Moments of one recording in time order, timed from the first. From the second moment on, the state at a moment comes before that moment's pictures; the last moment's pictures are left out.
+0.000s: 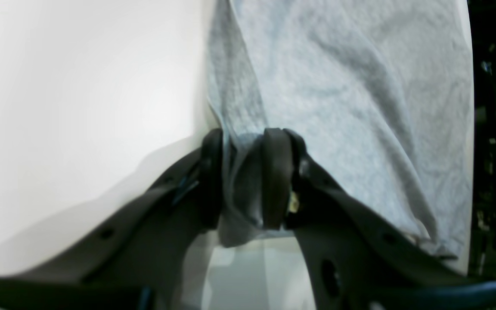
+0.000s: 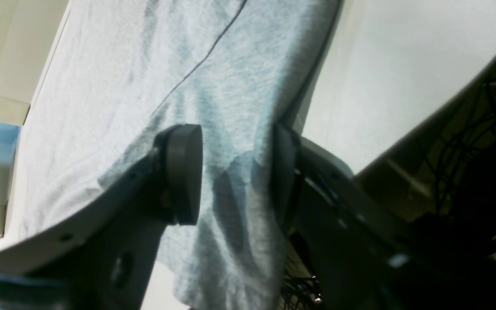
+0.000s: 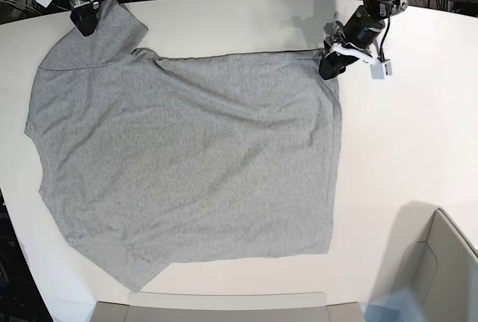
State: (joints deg) left arm 29.0 -12.9 -7.5 90.5 -55.1 -5.9 28.3; right arm -48.4 32.4 -8.4 87.1 79.1 7.6 28.6
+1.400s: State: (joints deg) left arm 37.0 -12.2 -23.5 91.6 -51.7 -6.4 28.8; right arm -55.4 22.4 0.1 101.0 58.4 4.7 17.0
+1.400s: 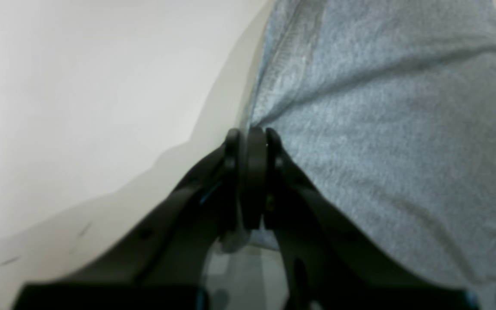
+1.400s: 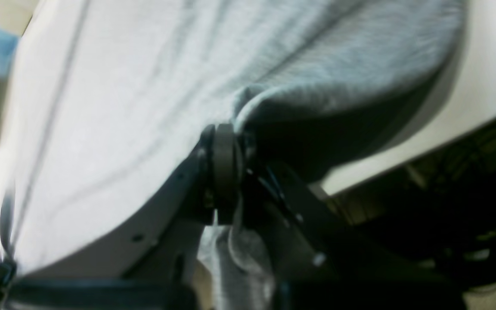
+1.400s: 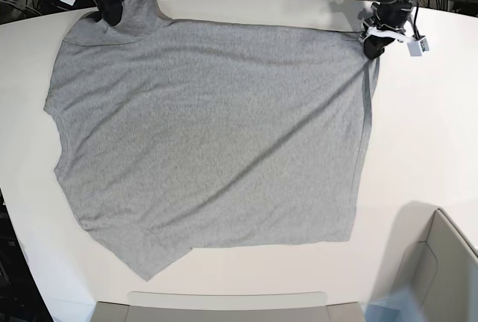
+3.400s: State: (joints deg) left arm 16.6 -12.0 -26.2 100.6 -40.5 8.6 48.0; right arm -27.6 20.1 14.8 110.0 36.9 5.4 -31.7
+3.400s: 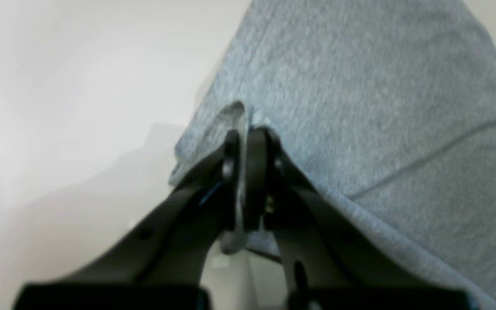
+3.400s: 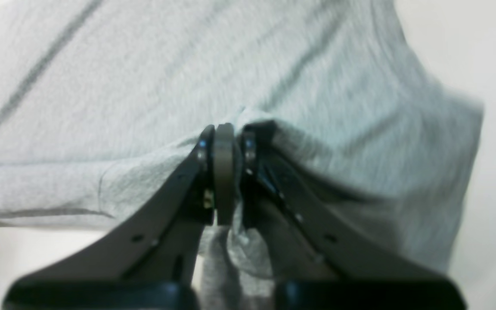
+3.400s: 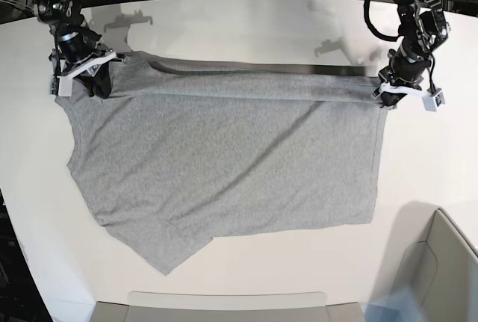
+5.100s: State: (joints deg) left arm -0.1 -12.1 -22.6 83.0 -34.8 9.4 48.5; right arm 1.7 17.2 11.5 84.8 18.1 19.7 -36.7
